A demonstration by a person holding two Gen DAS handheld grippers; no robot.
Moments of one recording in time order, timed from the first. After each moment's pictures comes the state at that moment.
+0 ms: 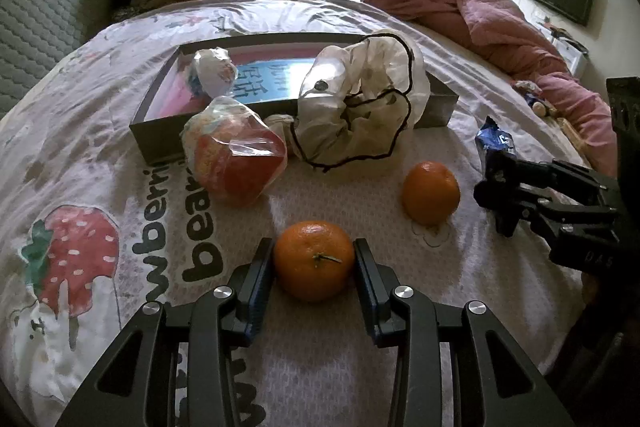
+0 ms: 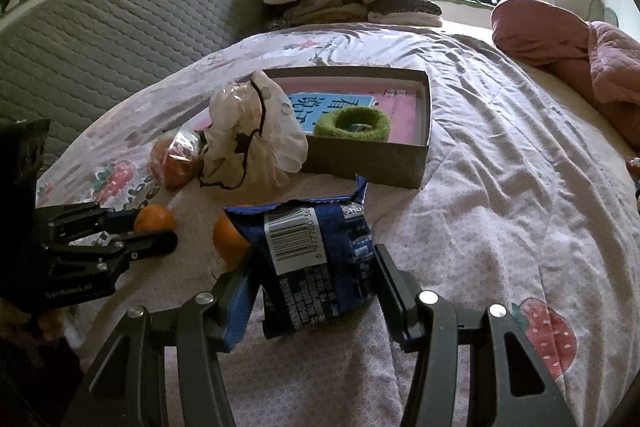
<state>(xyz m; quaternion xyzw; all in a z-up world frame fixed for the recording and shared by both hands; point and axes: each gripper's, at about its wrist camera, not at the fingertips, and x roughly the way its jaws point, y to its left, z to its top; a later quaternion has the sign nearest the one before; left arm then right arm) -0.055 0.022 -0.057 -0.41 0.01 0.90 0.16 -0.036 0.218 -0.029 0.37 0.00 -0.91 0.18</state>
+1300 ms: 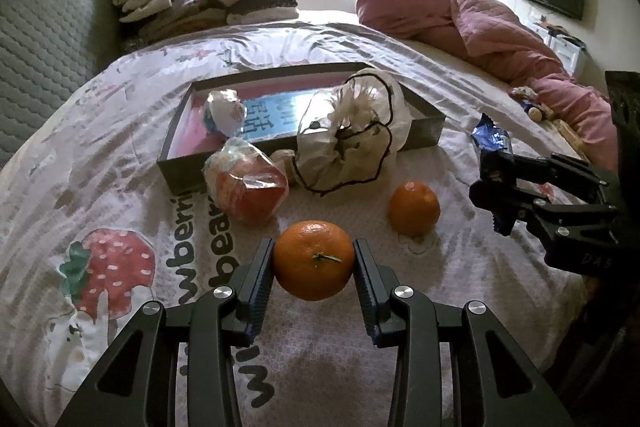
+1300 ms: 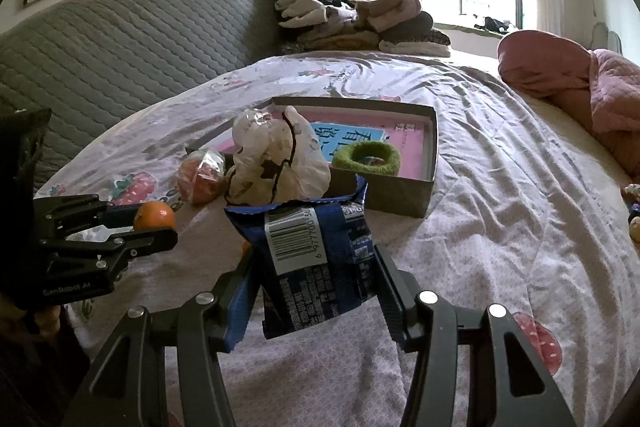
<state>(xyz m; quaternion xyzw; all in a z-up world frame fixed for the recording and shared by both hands) -0.030 0.020 -0.028 -0.37 0.04 0.92 0.15 -0.017 0.214 -0.009 0.32 0.02 -0.93 0.19</state>
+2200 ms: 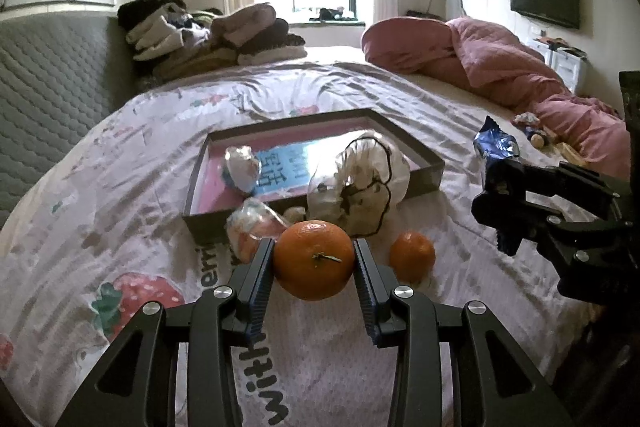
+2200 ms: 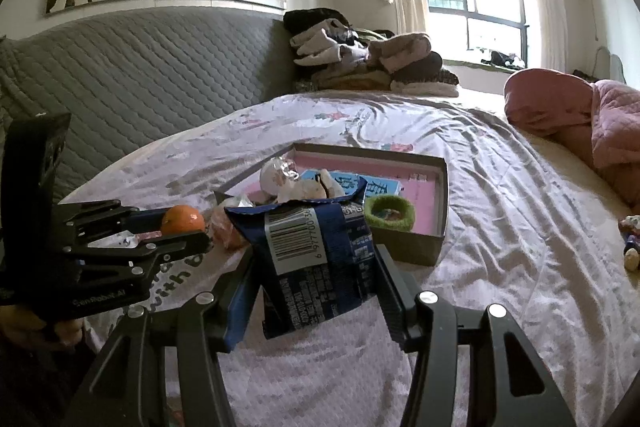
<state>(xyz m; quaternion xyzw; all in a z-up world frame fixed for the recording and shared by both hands) -0.021 0.021 0.006 -0.30 0.05 0.94 0.13 0.000 0.204 0.025 0.26 0.01 -0.94 0.21</state>
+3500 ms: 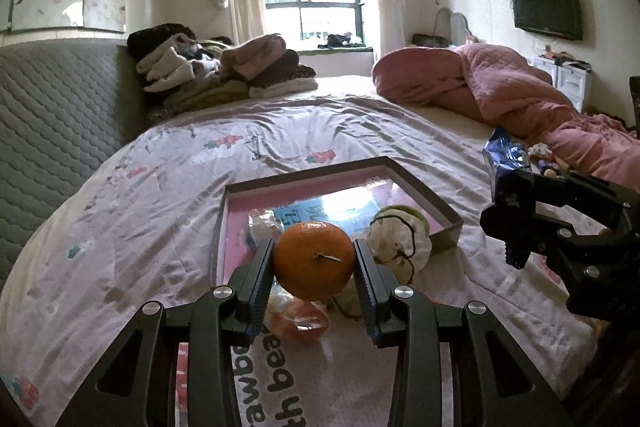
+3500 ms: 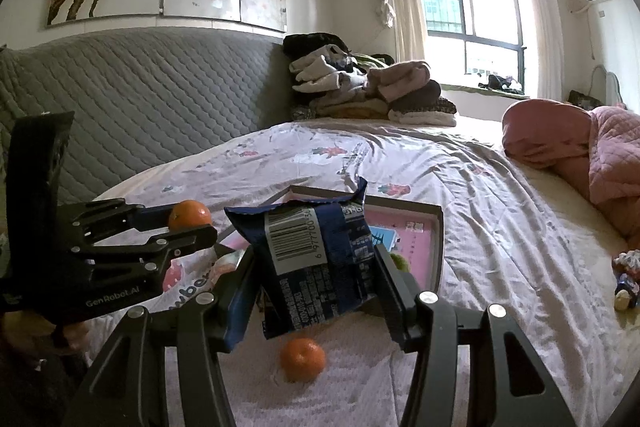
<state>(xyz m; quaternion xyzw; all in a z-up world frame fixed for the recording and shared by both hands) -0.051 0.014 0.048 -0.25 0.06 0.96 0.11 -0.023 0.194 0.063 0.22 0.02 -0.95 0.20</state>
